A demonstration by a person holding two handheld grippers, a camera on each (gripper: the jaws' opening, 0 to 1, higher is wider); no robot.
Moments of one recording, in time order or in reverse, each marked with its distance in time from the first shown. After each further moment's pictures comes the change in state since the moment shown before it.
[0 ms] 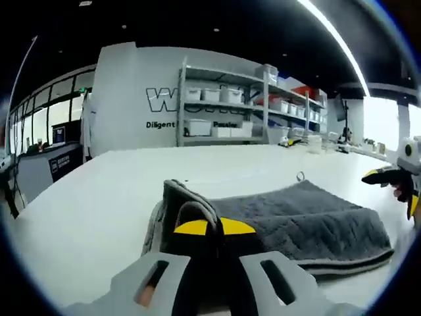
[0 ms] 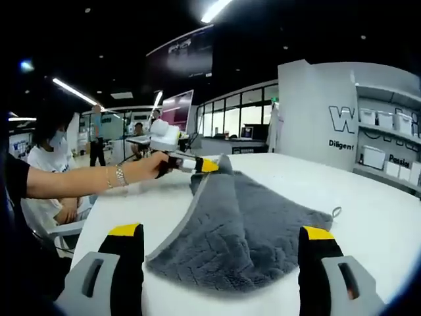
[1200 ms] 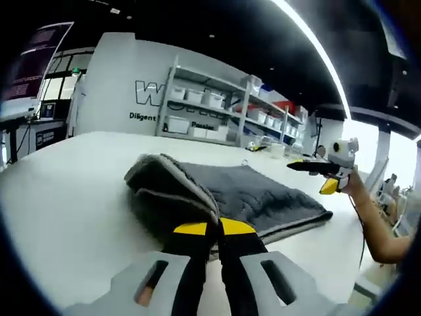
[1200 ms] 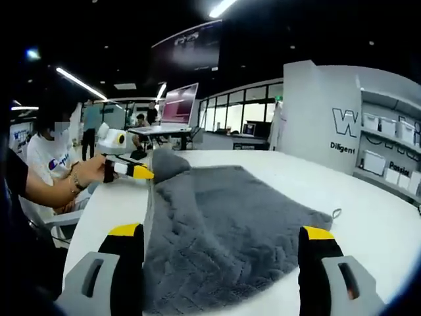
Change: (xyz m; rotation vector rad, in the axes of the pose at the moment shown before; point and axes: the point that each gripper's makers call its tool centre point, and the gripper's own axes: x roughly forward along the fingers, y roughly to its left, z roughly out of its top) left arm -0.150 -0.060 -0.063 -0.178 -0.035 -0.193; right arm 0.002 0.002 -0.006 -0.050 0.032 0.000
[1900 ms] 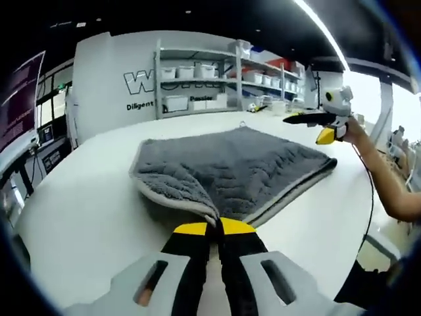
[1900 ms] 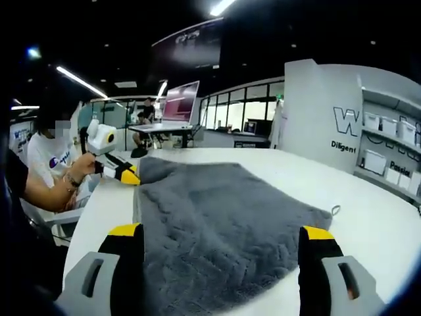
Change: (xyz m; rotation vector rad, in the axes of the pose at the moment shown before) left arm -0.025 -0.002 -0.031 0.255 0.237 0.086; right arm 0.000 0.003 -0.004 -0.004 0.016 0.005
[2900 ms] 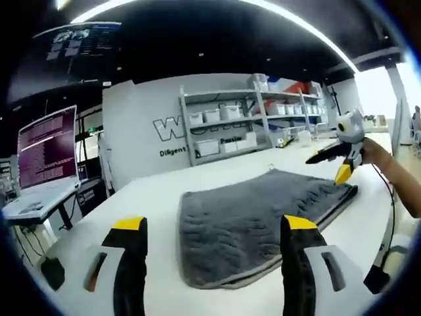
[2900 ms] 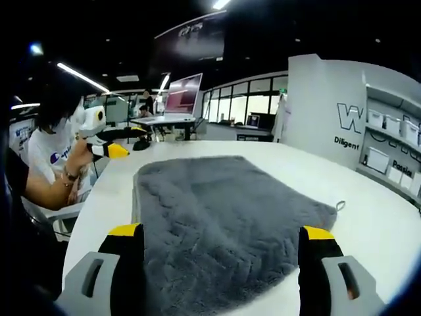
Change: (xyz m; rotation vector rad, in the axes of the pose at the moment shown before) left arm -0.048 0.029 0.068 0.068 -0.316 0.239; right arm 0.004 0.005 -0.009 -0.007 0.048 0.015
